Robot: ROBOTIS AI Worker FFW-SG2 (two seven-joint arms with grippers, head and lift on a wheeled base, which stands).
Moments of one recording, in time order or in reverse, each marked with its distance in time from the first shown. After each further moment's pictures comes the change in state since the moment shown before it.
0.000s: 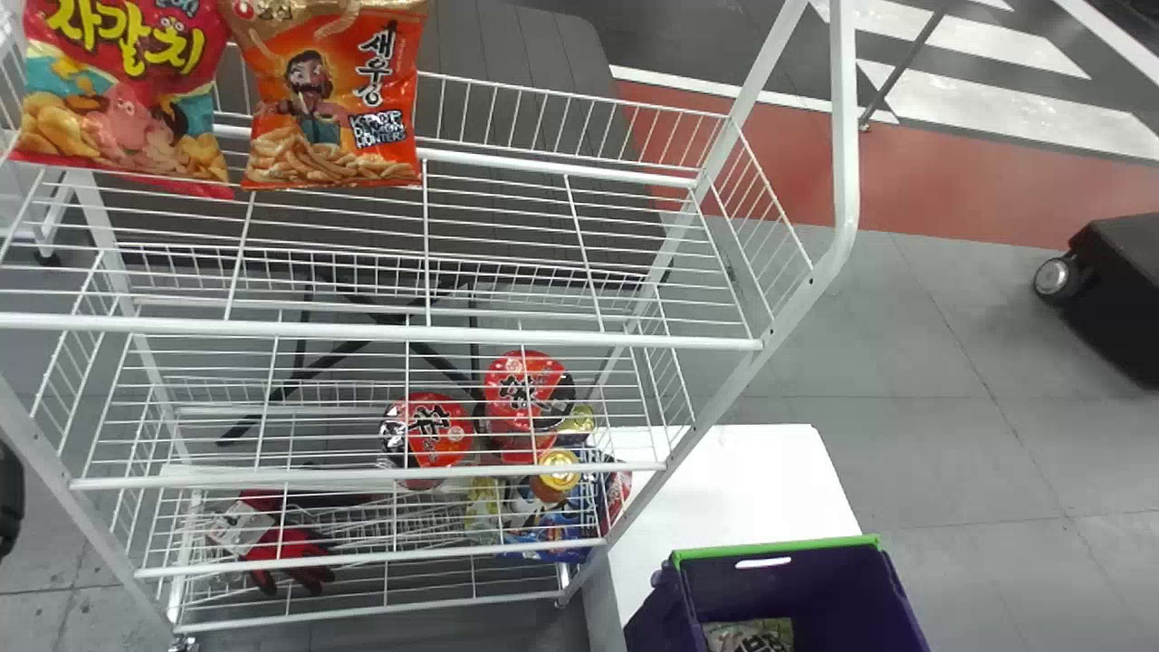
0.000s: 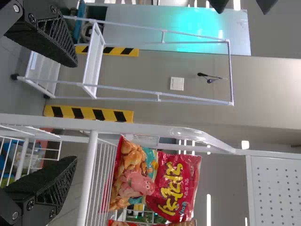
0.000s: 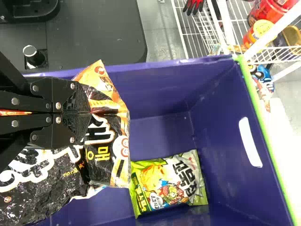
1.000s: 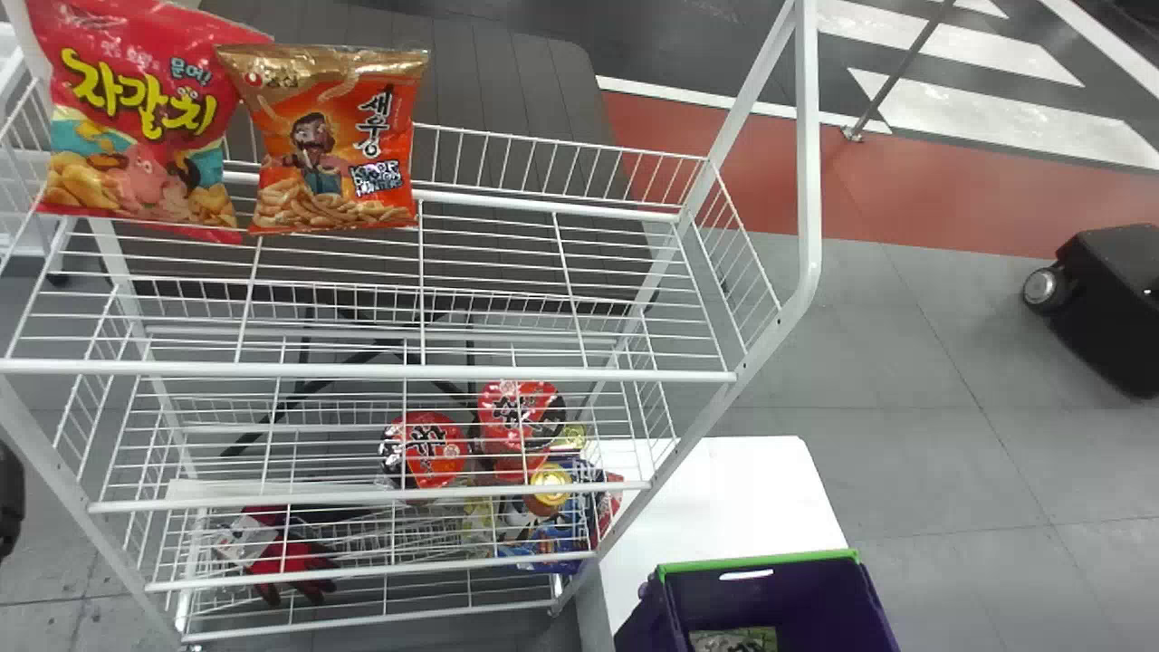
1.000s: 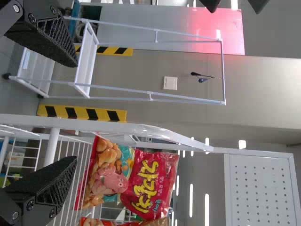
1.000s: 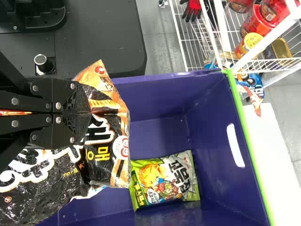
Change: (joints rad) left arm 0.001 0.000 0.000 0.000 -0.001 0.000 -0.002; right arm 0.000 0.005 0.007 0.000 0.002 -0.015 -0.004
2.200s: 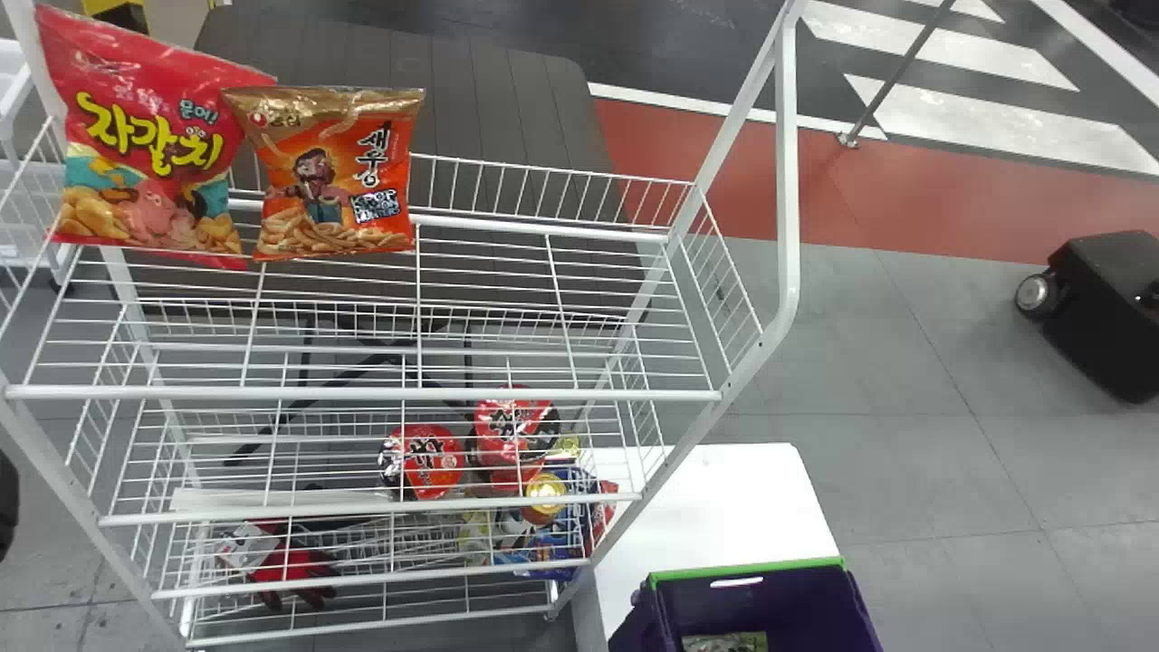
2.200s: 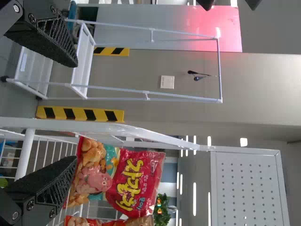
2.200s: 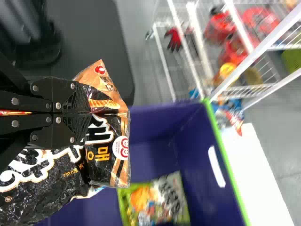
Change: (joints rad) left arm 0.032 0.005 0.011 -0.052 -0.010 0.044 0.001; right arm -0.005 0.012 -0.032 -0.089 -0.088 0.149 0.128
